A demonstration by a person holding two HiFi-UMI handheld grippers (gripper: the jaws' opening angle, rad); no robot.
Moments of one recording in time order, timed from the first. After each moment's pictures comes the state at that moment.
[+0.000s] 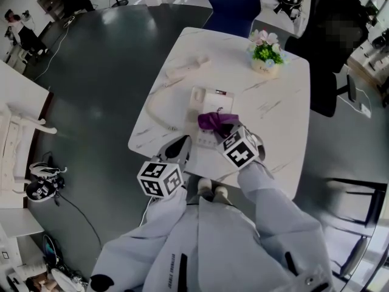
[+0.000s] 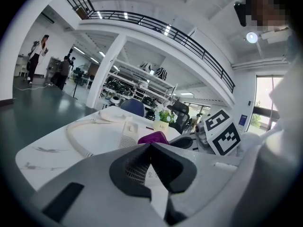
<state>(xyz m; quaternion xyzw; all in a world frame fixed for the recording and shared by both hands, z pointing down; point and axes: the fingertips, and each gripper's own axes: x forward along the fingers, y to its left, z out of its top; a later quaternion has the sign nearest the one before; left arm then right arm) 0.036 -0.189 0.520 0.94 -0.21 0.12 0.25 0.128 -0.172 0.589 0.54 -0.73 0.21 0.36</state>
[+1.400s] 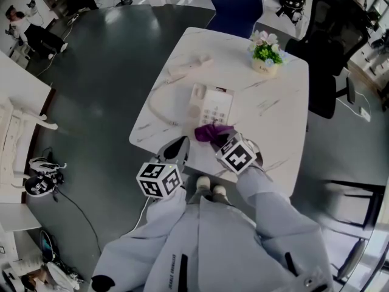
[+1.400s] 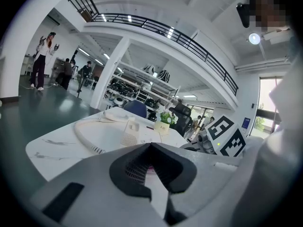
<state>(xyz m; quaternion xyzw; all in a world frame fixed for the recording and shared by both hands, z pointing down) 0.016 -0.172 0.517 0.93 -0.23 0.11 0.26 0.088 -0.132 0.601 0.48 -0.75 0.26 0.36</state>
